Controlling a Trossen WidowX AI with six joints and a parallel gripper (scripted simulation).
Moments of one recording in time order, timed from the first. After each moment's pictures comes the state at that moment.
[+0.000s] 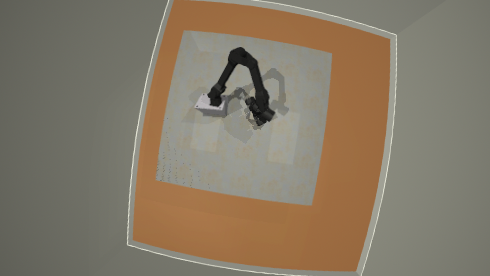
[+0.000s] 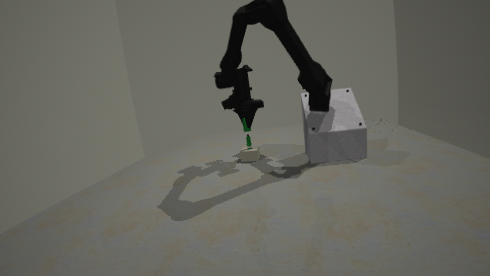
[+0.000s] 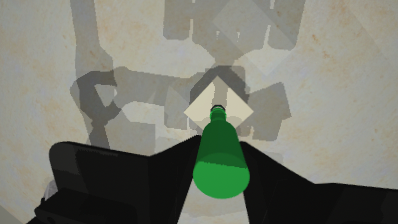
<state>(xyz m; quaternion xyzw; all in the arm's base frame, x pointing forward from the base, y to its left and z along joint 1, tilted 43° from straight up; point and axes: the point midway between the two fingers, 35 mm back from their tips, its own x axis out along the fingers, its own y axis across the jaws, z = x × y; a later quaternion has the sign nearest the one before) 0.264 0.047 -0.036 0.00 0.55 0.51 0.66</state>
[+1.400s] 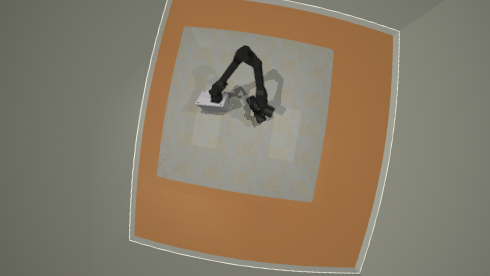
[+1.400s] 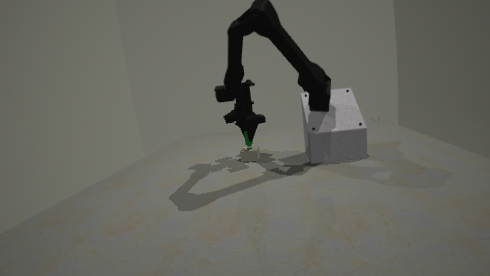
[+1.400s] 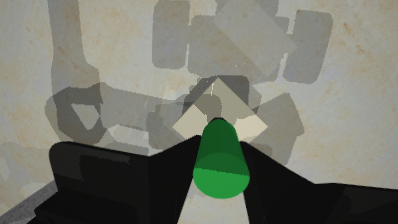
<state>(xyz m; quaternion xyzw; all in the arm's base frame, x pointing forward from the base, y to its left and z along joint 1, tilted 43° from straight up) 0.257 0.082 -0.073 0.00 0.55 0.51 0.66</state>
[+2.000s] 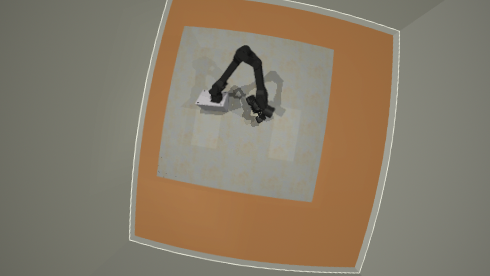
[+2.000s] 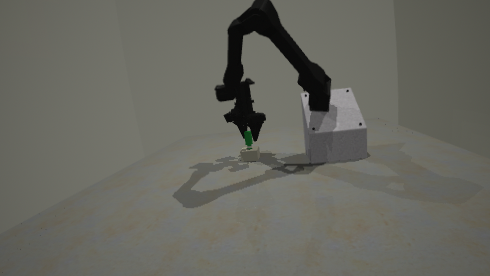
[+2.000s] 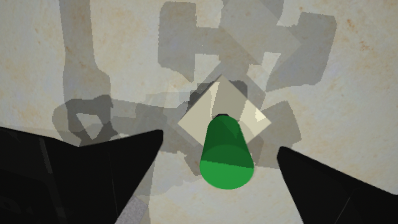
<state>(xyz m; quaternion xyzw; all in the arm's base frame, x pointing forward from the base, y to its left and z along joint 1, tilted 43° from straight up) 0.255 0.079 -0.069 0.00 0.56 0.51 0.66</state>
